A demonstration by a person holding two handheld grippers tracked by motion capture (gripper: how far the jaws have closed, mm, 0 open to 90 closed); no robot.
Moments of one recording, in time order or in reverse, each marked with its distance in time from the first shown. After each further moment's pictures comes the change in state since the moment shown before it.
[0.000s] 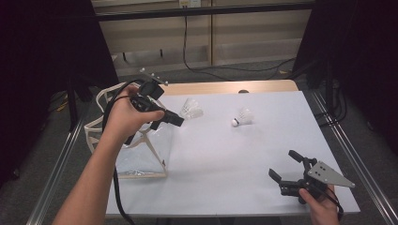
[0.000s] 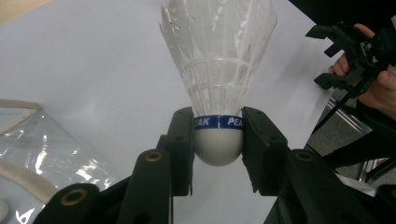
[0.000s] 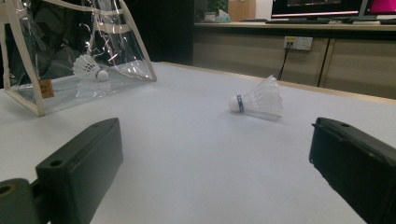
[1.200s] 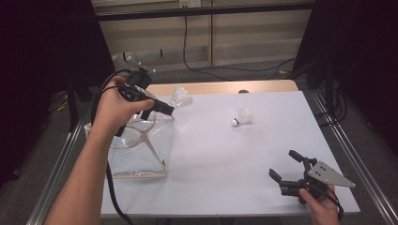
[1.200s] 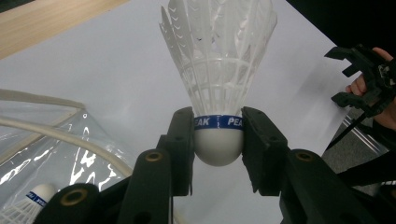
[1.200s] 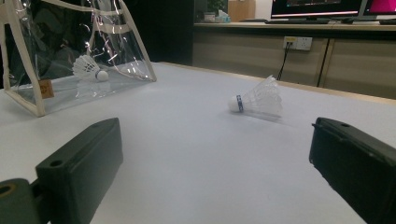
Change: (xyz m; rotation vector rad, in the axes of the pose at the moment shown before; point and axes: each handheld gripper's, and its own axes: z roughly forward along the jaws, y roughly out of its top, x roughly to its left) left arm 0.014 0.006 -0.027 -0.045 0.072 -0.053; right arm 0.000 0.000 0.000 -0.001 -0.002 -0.001
